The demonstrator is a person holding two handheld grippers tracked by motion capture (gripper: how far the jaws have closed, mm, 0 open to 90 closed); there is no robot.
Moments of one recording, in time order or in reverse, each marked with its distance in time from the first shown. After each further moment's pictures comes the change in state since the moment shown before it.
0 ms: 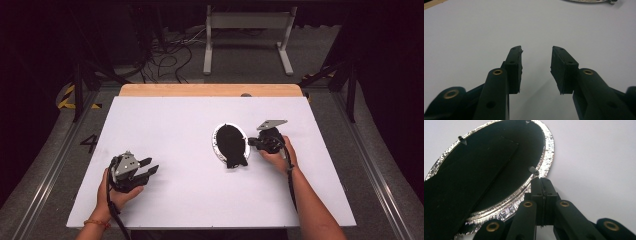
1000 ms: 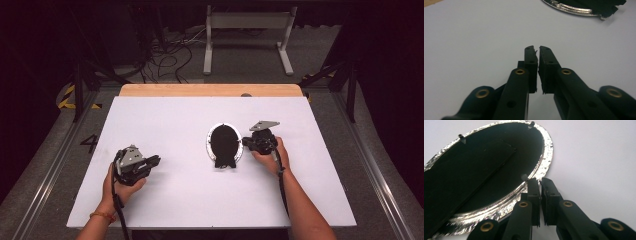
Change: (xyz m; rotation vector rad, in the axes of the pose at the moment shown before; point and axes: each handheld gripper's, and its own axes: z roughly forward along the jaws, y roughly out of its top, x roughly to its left) left arm 0.004 0.017 0.022 0.020 -0.057 0.003; right arm 0.016 0.009 0.012 -0.024 -0.045 0.028
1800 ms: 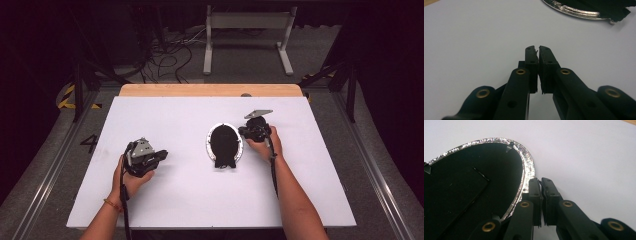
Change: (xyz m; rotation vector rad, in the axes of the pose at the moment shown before) left arm 0.007 0.012 0.019 0.020 0.006 -0.011; right arm -0.018 0.027 0.028 0.014 -0.021 0.026
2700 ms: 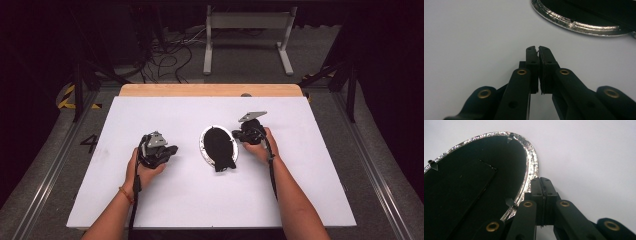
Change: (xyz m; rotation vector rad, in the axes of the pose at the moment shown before) left arm -0.002 0.023 0.045 0.065 -0.031 -0.009; right arm 0.018 0.001 0.003 0.001 0.098 -0.055
